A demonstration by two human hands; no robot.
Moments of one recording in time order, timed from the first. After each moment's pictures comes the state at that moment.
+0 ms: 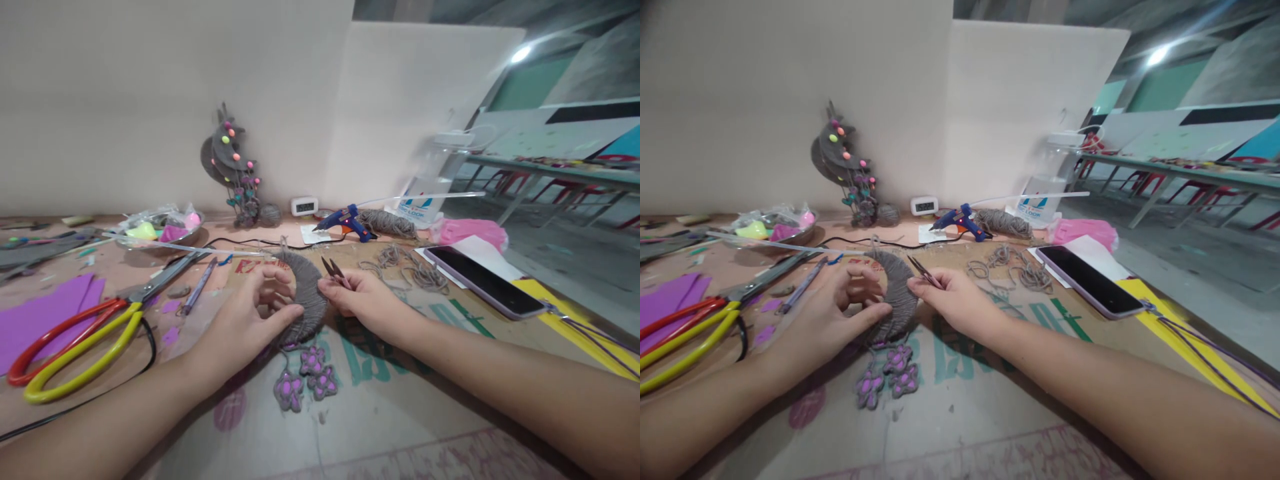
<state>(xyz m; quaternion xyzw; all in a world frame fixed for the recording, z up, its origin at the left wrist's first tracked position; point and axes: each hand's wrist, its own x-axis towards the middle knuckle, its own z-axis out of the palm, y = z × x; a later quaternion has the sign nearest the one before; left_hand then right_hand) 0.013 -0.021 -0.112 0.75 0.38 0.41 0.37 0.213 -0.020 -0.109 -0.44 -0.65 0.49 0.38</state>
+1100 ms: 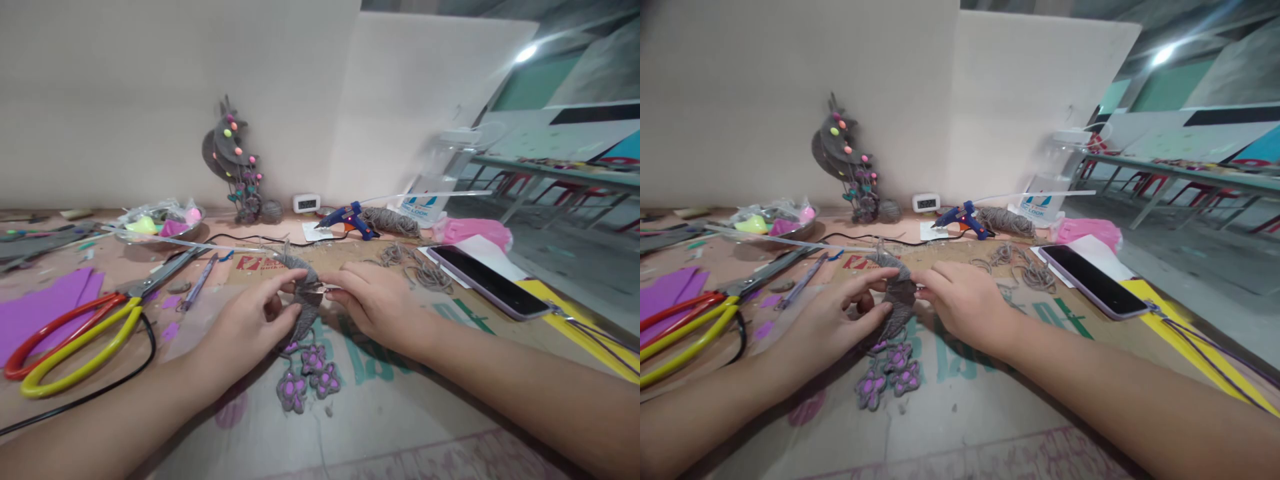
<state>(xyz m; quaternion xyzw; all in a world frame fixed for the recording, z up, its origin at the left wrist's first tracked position) 0.012 -0.027 -0.109 0.81 0.44 0.32 0.23 0.224 -0.030 -0.098 -0.38 -0.87 -0.15 0.26</state>
